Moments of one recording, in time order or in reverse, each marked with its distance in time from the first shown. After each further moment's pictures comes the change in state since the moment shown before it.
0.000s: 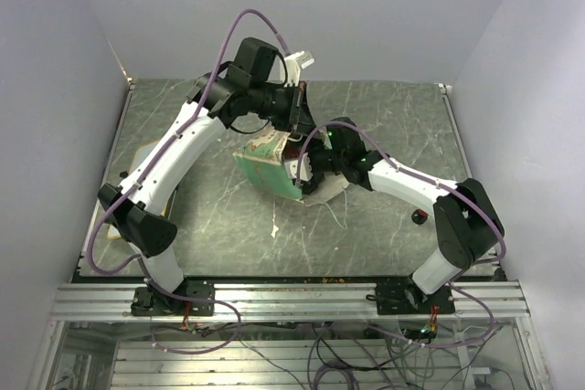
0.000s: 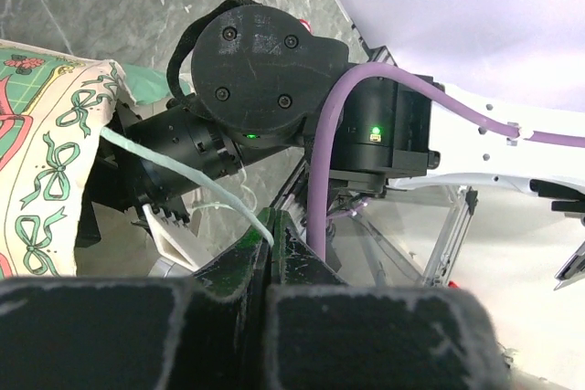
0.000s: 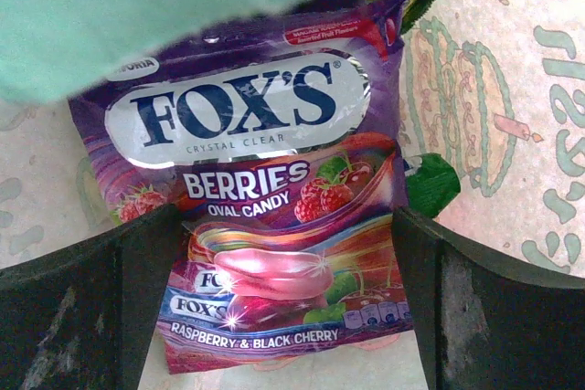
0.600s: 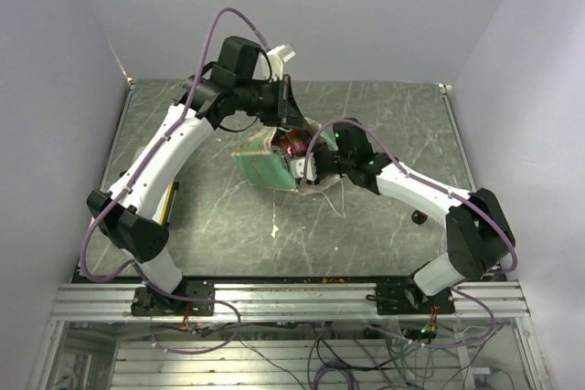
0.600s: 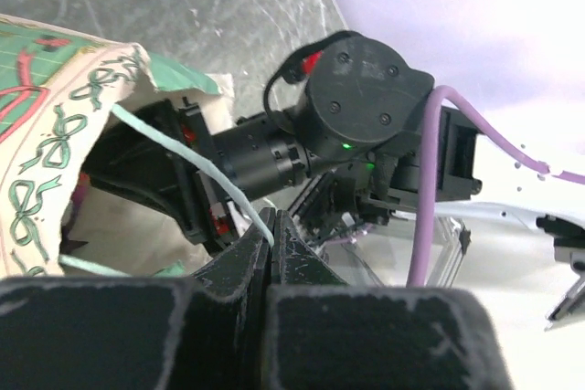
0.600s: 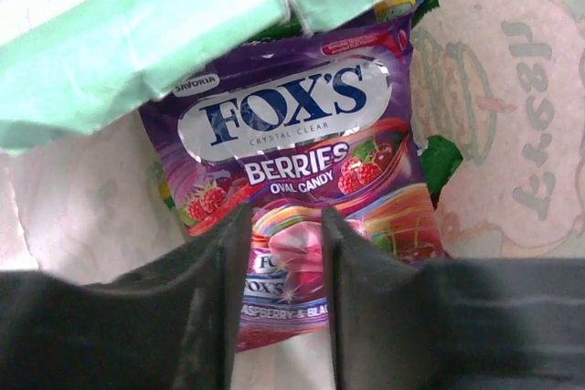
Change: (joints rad) left arm 0.082 -0.055 -0.069 0.054 -0.038 -0.042; right arm -0.004 -0.076 -0.024 -0.026 -0.054 0.095
